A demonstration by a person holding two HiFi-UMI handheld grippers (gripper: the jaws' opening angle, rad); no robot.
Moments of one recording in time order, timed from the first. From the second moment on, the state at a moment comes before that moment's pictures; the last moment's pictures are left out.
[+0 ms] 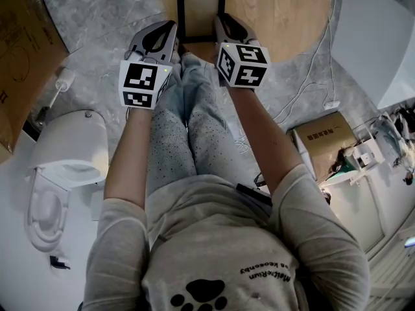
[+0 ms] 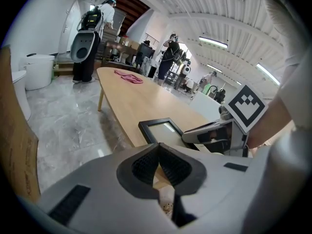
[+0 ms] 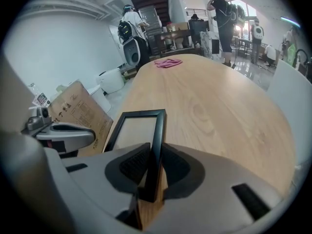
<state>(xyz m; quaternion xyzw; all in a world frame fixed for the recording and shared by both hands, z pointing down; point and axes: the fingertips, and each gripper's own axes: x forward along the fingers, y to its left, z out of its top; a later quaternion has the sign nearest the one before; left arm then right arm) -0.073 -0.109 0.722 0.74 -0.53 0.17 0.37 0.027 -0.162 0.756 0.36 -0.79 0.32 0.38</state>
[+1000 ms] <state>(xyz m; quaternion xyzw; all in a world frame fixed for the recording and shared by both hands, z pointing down) -0.097 -0.078 0.760 0.72 -0.49 0.15 0.47 -0.015 -0.123 0.758 0.34 -0.79 0.32 0.40</state>
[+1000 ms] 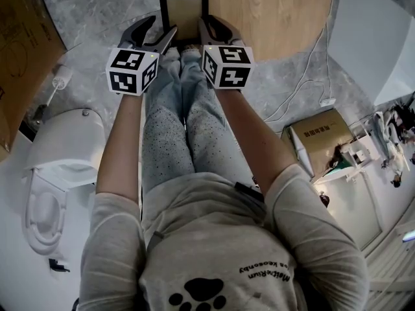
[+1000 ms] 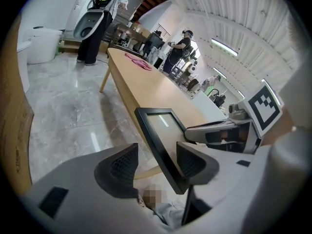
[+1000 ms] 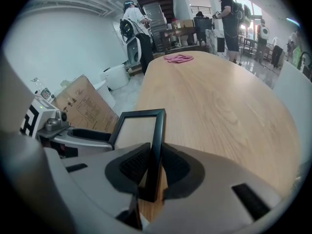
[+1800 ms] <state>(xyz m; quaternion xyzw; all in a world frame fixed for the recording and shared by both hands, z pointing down) -0.066 -0.089 0.760 0.72 -0.39 0.02 0.57 -0.026 -0.110 0.759 0.28 -0.81 0.36 0.36</state>
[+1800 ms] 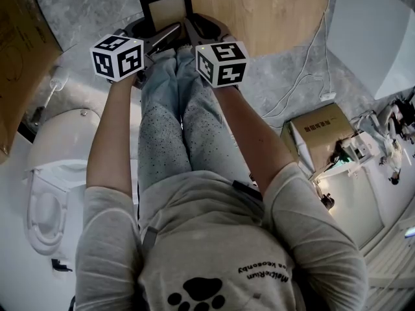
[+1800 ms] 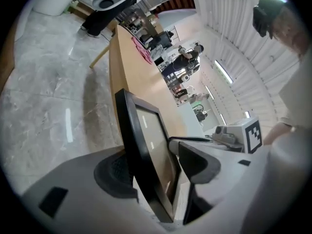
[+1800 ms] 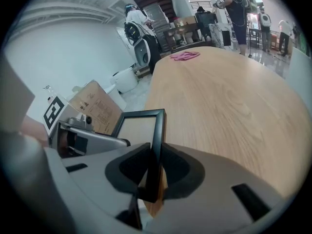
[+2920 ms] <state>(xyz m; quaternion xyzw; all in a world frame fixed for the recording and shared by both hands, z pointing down) -0.035 -0.085 0.716 0.67 -0.44 0.13 0.58 -0.004 -0.105 0.721 0.26 -0.81 0.37 0.39</state>
